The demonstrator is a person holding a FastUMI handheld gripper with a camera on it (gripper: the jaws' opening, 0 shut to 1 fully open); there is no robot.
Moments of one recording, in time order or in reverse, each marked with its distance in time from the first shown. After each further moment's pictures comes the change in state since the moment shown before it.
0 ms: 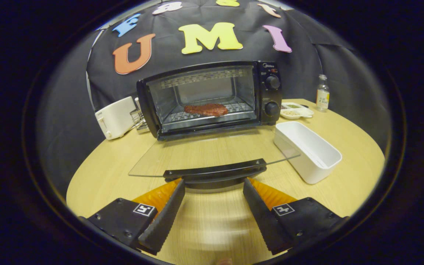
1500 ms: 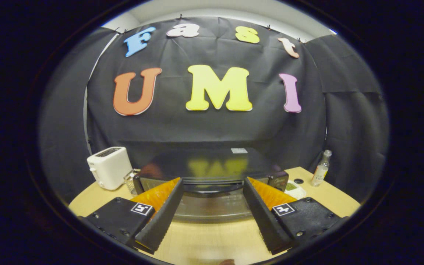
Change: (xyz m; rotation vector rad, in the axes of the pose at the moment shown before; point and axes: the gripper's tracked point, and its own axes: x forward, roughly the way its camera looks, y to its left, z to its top) arm -0.013 0.039 0.248 -0.127 -0.370 -0.024
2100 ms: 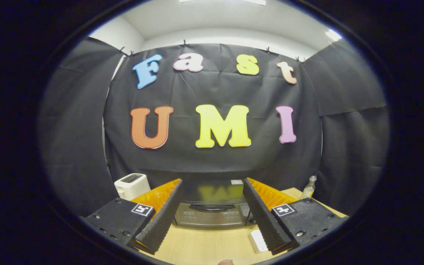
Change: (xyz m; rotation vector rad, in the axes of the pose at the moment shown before) arm -0.139 -0.002 0.102 -0.026 -0.172 0.044
